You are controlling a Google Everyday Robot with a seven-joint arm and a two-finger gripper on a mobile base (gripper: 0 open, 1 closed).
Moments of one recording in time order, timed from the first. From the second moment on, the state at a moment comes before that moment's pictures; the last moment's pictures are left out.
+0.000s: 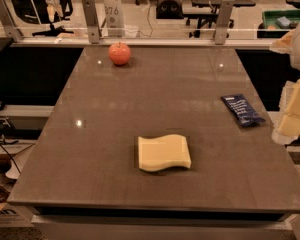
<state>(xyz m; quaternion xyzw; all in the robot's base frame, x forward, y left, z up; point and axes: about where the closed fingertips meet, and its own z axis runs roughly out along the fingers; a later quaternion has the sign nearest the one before) 0.438 -0.217 0.976 -0.60 0.78 -0.03 0.16</state>
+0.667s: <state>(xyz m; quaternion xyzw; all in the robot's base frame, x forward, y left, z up) 0.455 -0.210 0.978 -0.60 0.78 -0.04 0.17</state>
